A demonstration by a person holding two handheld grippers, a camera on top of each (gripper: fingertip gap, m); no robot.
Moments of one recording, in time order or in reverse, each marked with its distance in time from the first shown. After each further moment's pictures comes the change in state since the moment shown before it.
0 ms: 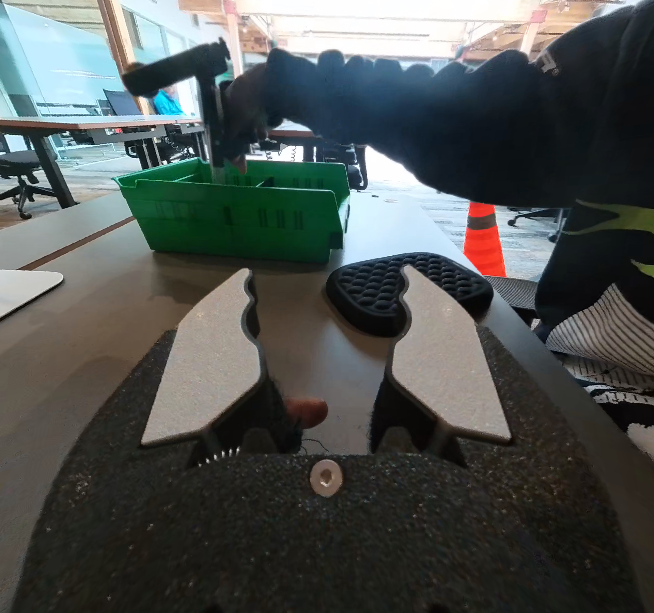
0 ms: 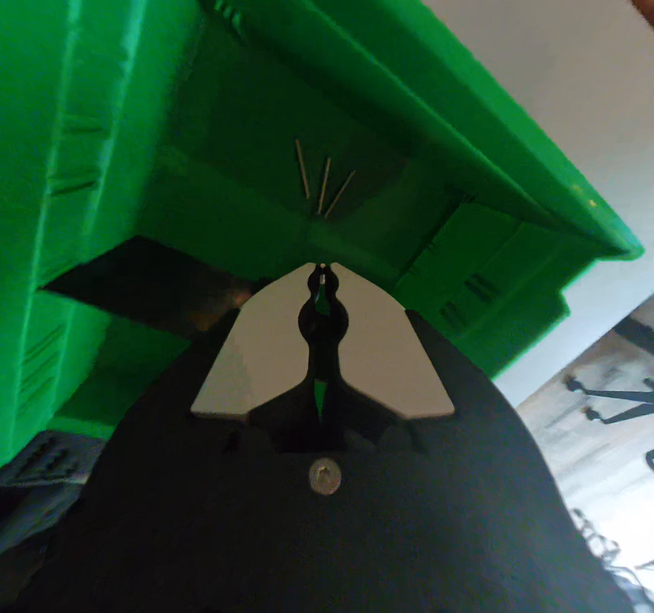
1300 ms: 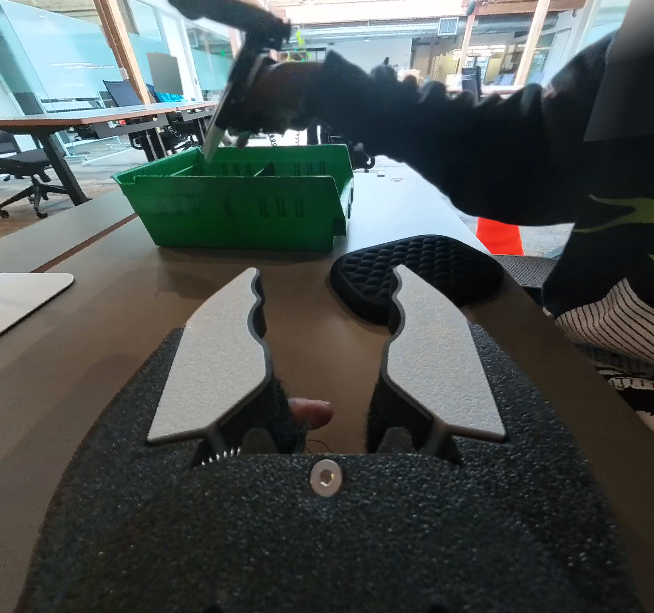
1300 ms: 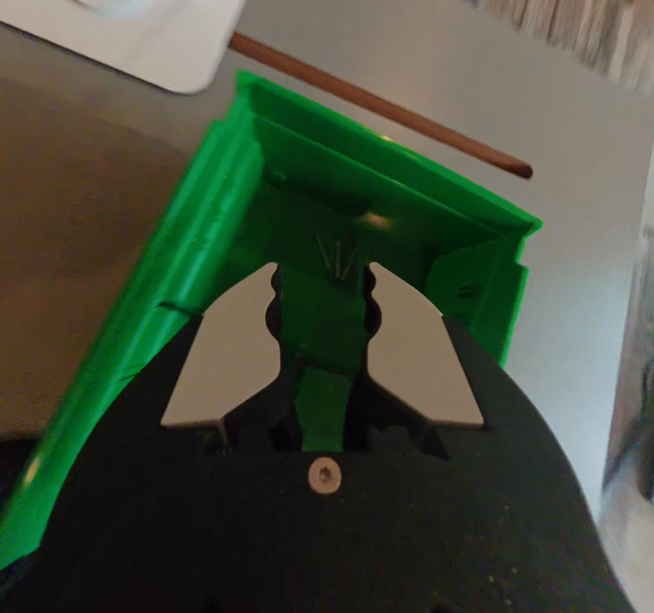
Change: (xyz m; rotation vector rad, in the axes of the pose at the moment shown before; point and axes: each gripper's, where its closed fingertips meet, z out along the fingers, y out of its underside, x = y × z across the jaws) left arm 0.003 0.005 0.004 -0.062 -0.014 0.063; right arm -0.022 -0.014 -0.055 0.619 0.104 0.125
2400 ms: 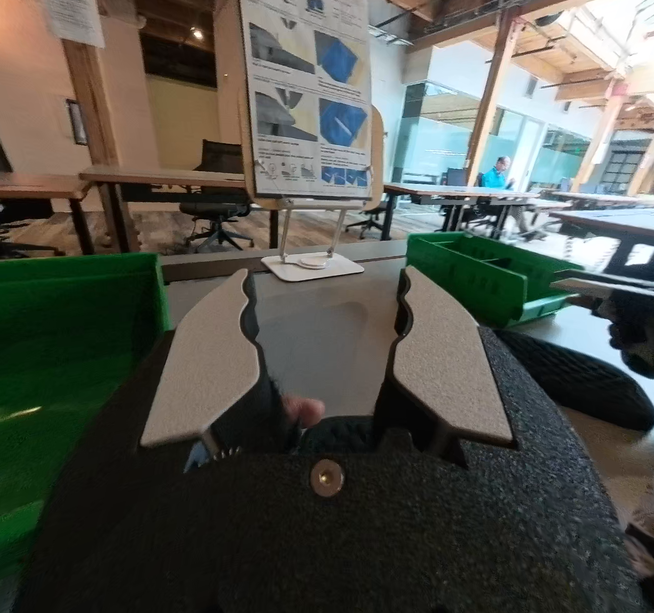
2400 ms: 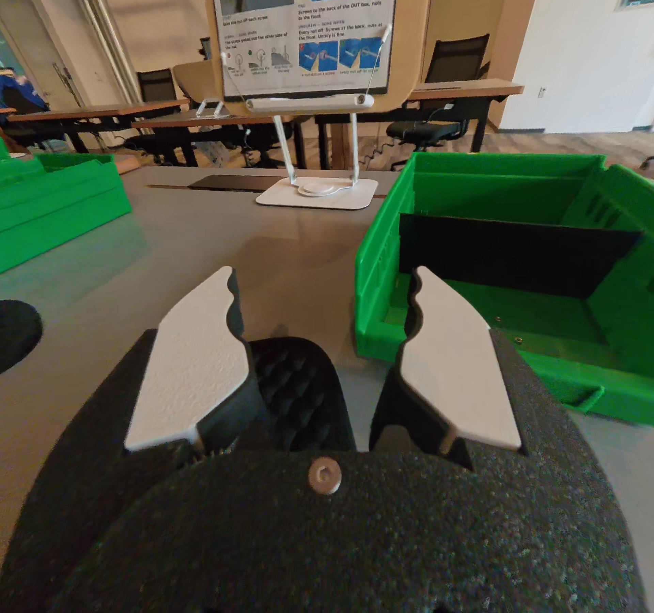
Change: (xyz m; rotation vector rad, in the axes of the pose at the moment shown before) left arm 0.037 -0.077 -0.228 0.201 -0.988 -0.048; right arm -0.170 0.109 -0.129 0.801 -0.074 0.220
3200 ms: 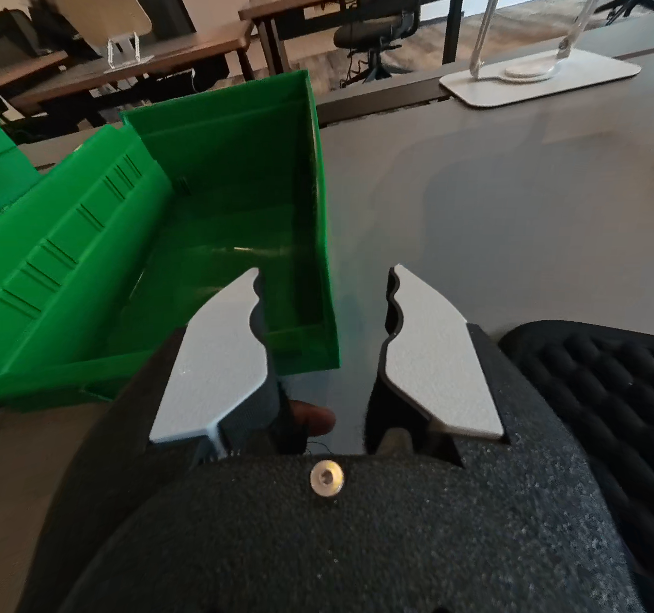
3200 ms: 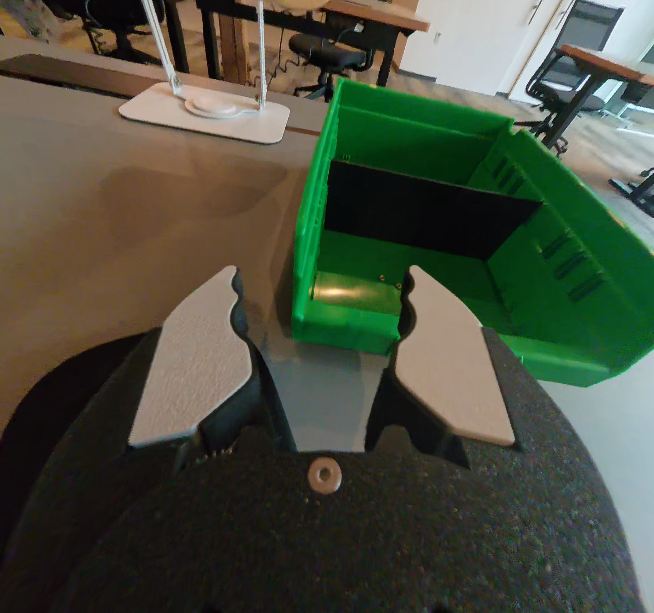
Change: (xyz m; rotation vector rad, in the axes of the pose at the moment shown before) left arm -0.113 0.108 -0.008 -0.462 -0.468 0.231; right arm 0.038 0.031 0.025 -0.211 0.301 -0.177
